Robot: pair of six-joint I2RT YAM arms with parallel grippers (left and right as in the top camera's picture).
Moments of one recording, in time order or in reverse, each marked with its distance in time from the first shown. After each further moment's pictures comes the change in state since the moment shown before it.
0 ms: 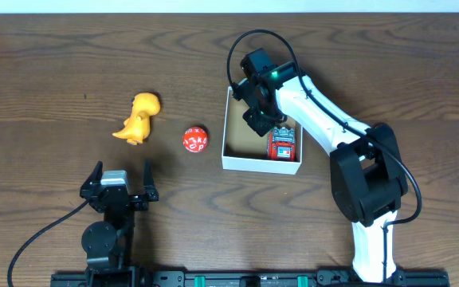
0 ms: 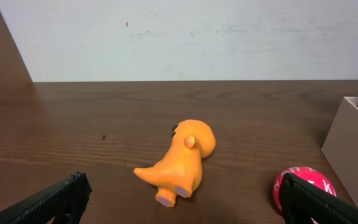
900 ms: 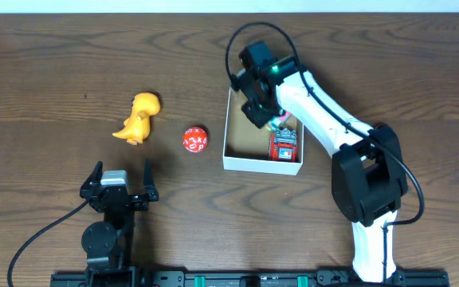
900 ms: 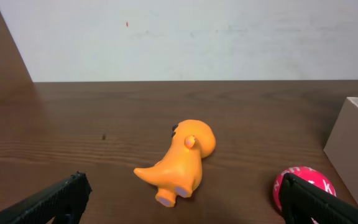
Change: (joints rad) left arm 0.000 0.000 0.000 0.000 0.000 0.000; right arm 0.000 -0.001 0.085 0.013 -0.013 -0.002
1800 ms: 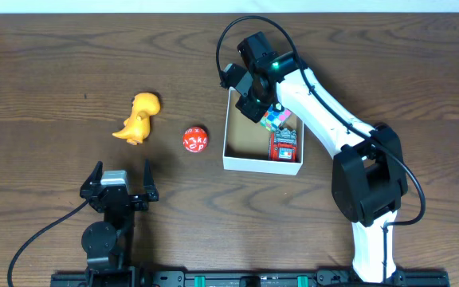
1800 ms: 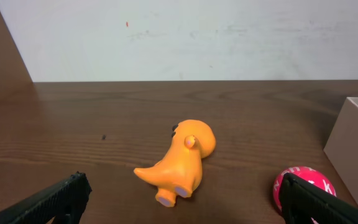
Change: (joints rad) left arm 0.000 0.000 0.000 0.000 0.000 0.000; right arm 0.000 0.000 0.016 0.042 -0.087 -0.206
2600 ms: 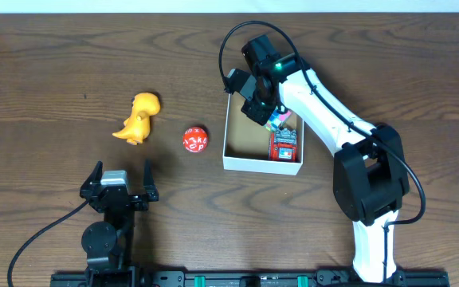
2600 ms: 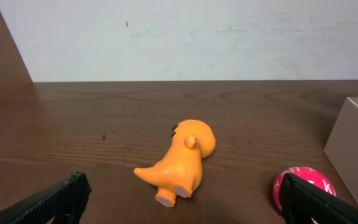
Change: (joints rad) left arm 0.000 0.000 0.000 0.000 0.000 0.000; right arm -0.016 0.000 -0.029 -0.010 0.016 -0.065
